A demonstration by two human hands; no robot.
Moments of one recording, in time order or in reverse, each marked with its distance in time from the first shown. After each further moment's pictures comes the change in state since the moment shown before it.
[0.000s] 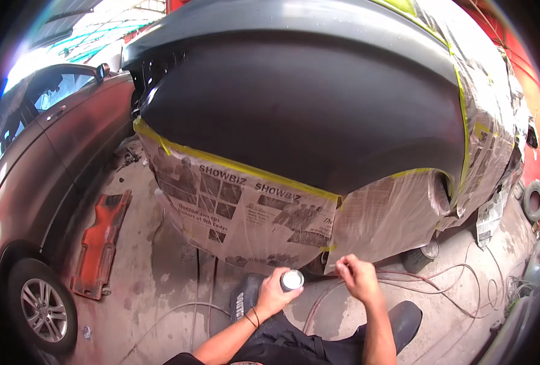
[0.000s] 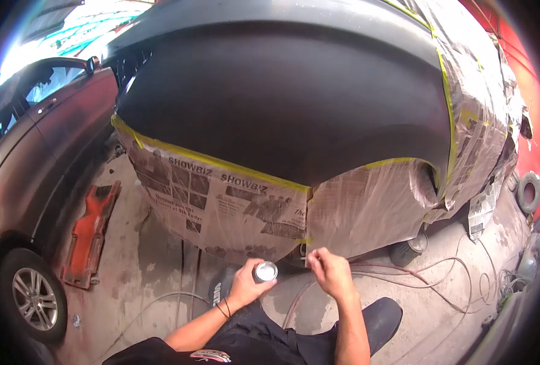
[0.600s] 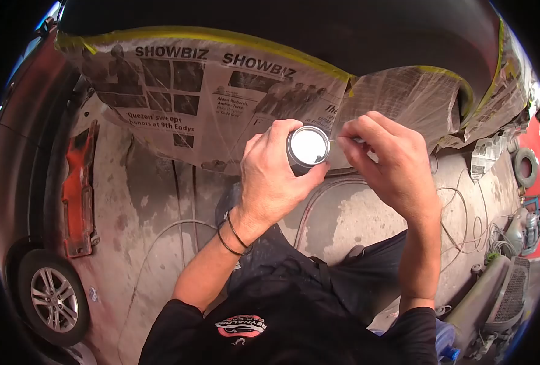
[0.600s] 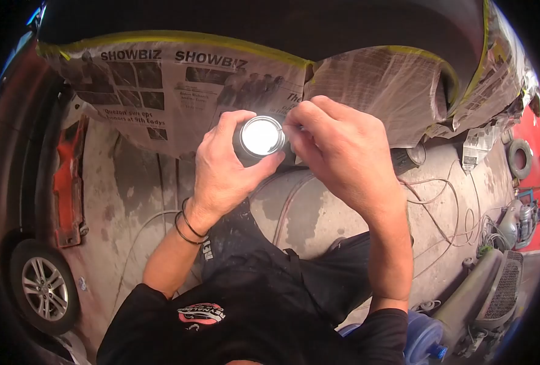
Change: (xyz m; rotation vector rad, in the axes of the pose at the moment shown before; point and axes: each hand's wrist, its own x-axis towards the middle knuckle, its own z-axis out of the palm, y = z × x) left_hand 0.078 0.138 -0.054 0.076 0.135 0.254; right_hand 0.072 -0.130 -0.057 -0.356 0.017 -0.430
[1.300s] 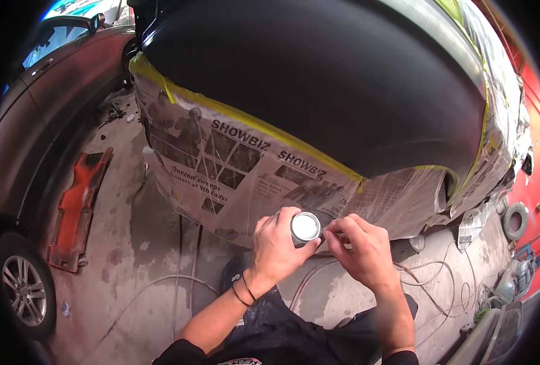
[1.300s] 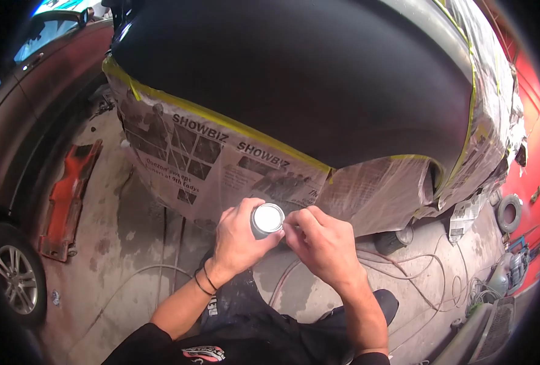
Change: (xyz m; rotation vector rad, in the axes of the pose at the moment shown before) left_hand -0.007 -0.025 -0.025 0.036 0.041 -0.062; right_hand 0.006 -0.035 0.032 0.030 -0.067 -0.015
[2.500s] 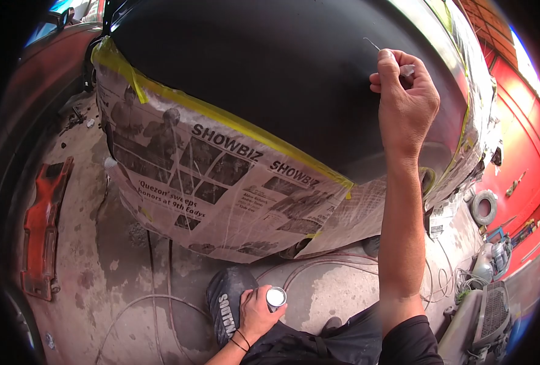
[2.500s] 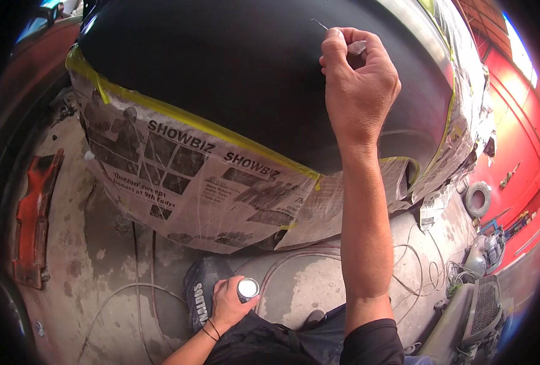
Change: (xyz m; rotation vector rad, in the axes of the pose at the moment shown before) left_hand -0.177 -0.101 0.065 -0.059 -0.226 -0.175; right_hand 0.219 0.020 -0.055 0.182 0.935 0.090
